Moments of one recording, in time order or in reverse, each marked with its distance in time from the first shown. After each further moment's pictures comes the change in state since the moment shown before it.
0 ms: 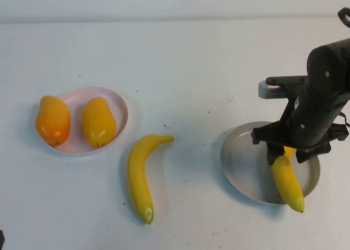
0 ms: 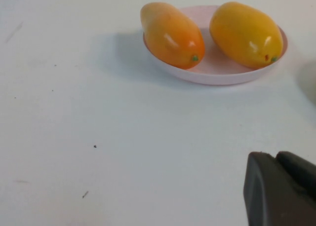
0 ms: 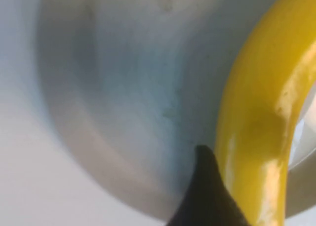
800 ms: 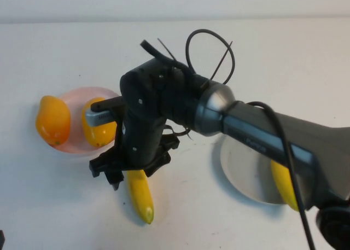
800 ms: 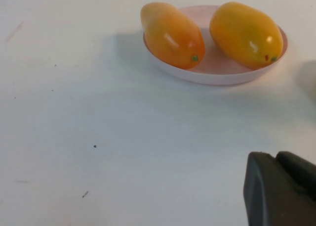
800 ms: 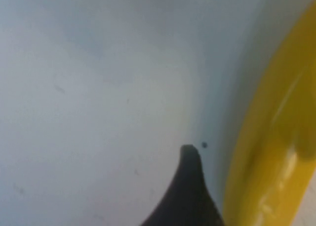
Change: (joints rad) right arm 0.477 0.443 -0.752 0.118 0.179 0.009; left arm 0.000 0.000 0.000 0.000 0.000 0.000
